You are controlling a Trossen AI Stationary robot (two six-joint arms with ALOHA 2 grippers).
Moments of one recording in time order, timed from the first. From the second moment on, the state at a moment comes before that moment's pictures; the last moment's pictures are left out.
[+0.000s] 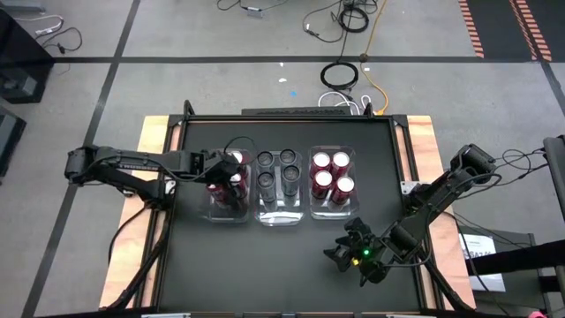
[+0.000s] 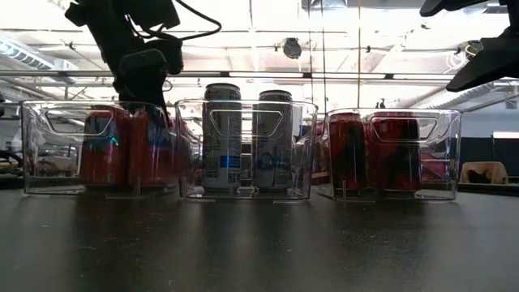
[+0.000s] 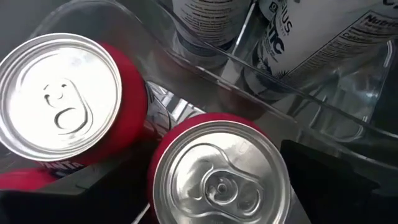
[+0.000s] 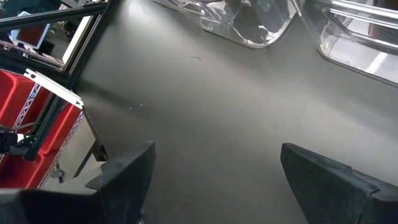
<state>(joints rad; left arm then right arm) 0.10 1.20 0.78 -0.63 -0.14 -0.36 0.77 1.46 0.92 -0.40 0.62 1.63</state>
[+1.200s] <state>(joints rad) -0.05 1.12 1.18 -1.03 -0.10 -0.30 0.77 1.46 0.92 -0.39 0.62 1.37</state>
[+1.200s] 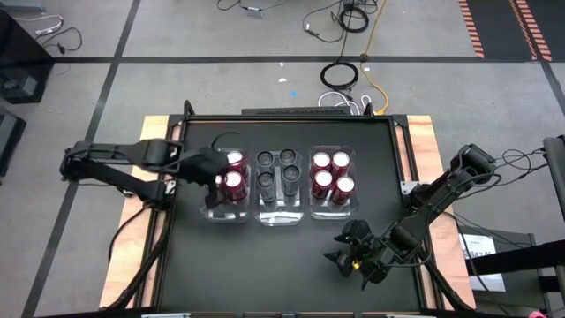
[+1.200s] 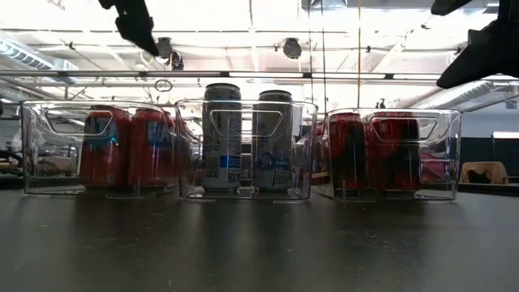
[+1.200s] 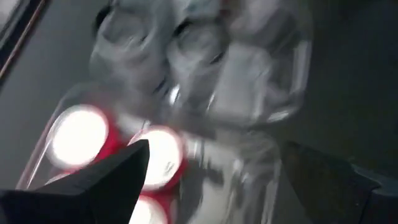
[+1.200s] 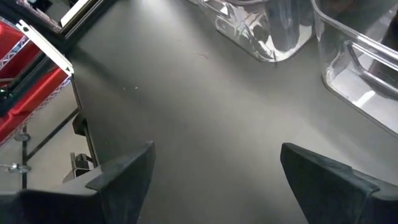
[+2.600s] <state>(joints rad) -0.08 0.00 0.08 -0.19 -0.01 -0.12 0.77 1.46 0.92 -0.37 0.63 1.48</state>
